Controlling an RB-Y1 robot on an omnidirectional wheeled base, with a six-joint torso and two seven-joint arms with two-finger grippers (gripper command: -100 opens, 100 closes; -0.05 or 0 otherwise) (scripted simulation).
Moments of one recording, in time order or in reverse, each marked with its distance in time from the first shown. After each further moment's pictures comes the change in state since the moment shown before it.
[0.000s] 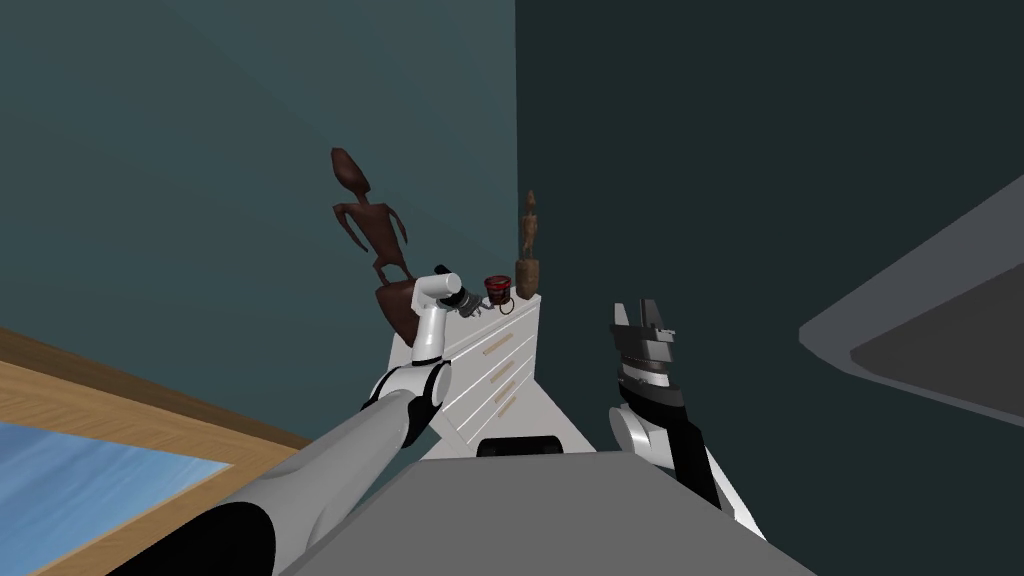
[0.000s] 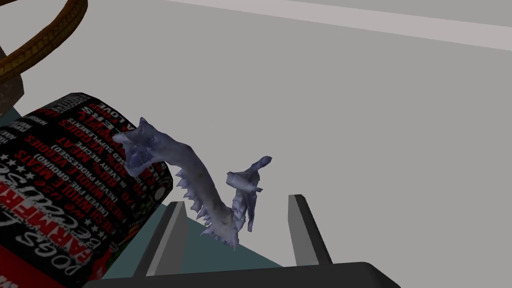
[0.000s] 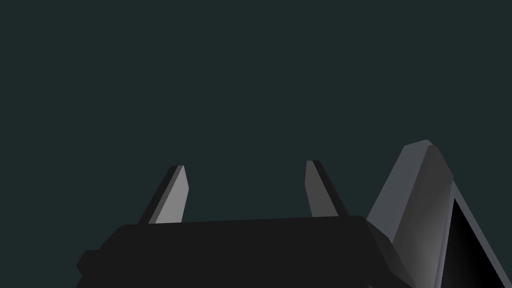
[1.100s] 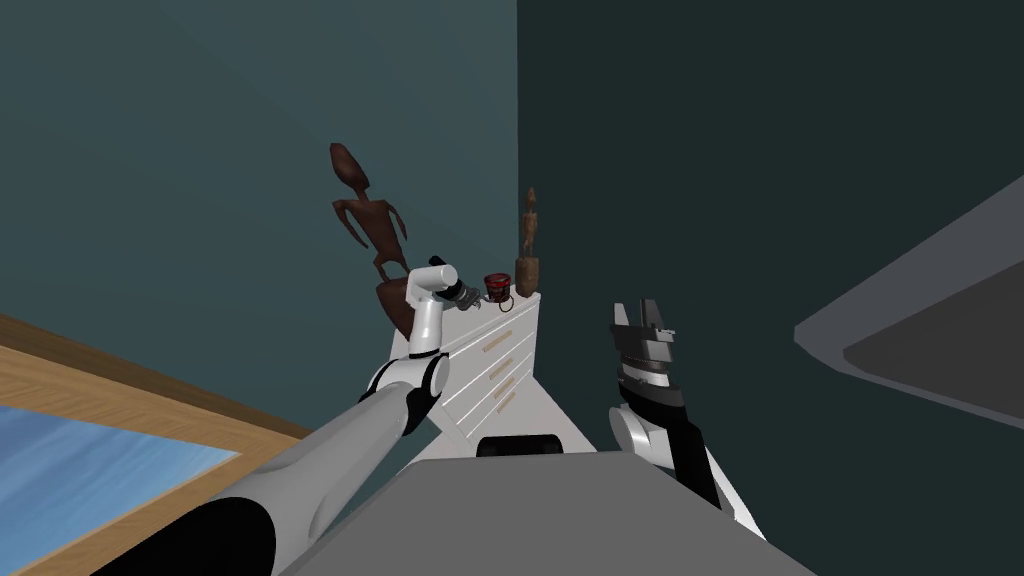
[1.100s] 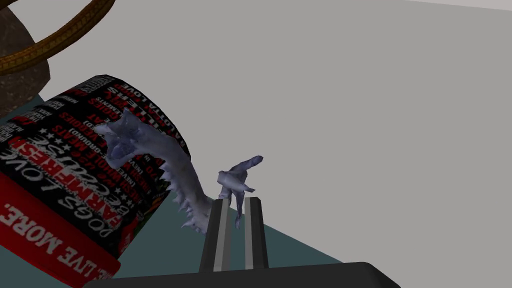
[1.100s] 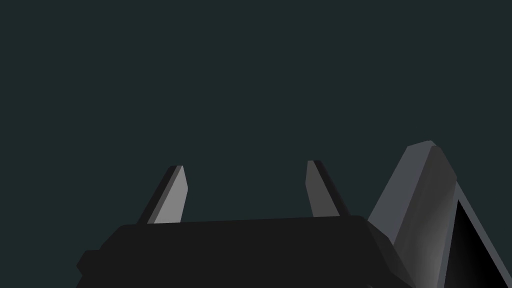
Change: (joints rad) left arm -0.059 0.036 0.010 0.000 0.017 0.011 -0.019; right arm 0.000 0.000 0.000 0.000 0.000 0.000 0.000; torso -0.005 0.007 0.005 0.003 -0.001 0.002
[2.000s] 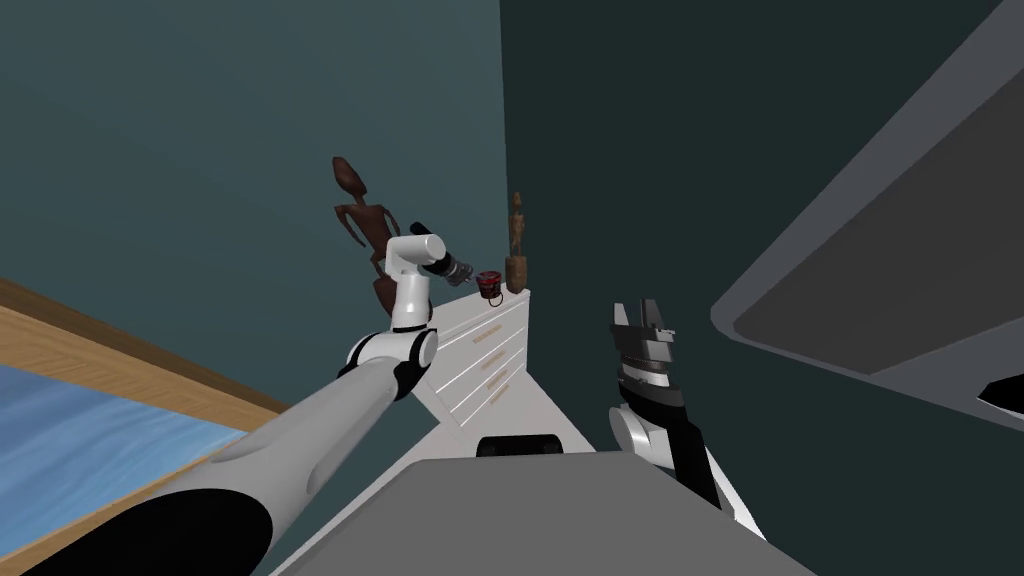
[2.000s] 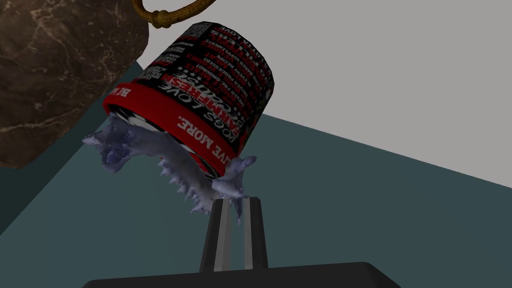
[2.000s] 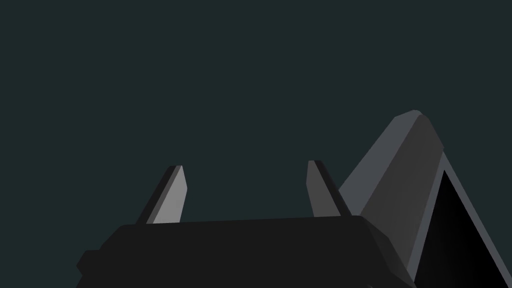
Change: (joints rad) left arm -0.206 0.168 -0.037 0.107 0.053 -0.074 -0.087; right arm 0.000 0.000 0.000 0.000 0.000 0.000 0.000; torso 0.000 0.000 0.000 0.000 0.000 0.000
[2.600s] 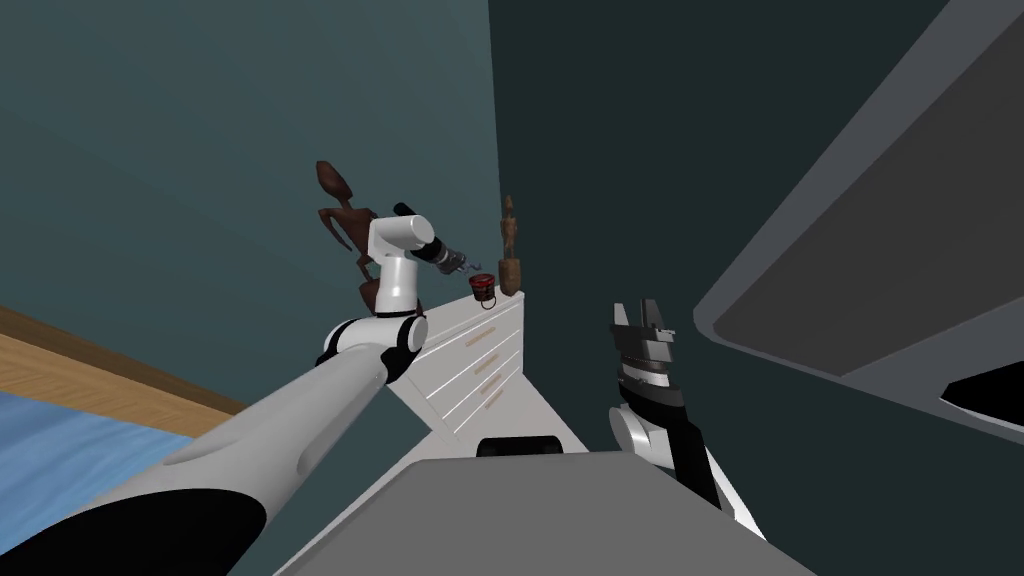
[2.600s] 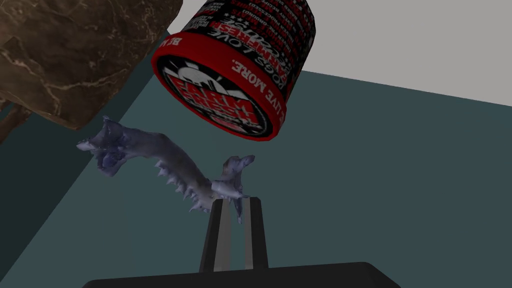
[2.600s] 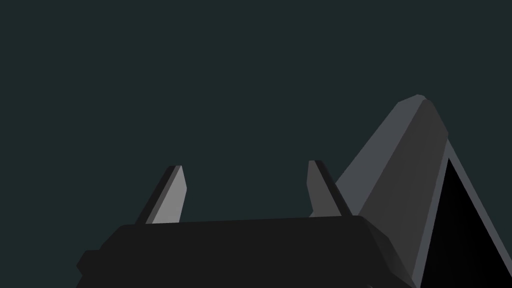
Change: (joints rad) left arm -0.119 0.108 -0.011 0.137 0.051 -0.045 -0.087; right arm 0.000 0.000 0.000 0.000 0.000 0.000 0.000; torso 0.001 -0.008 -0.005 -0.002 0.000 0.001
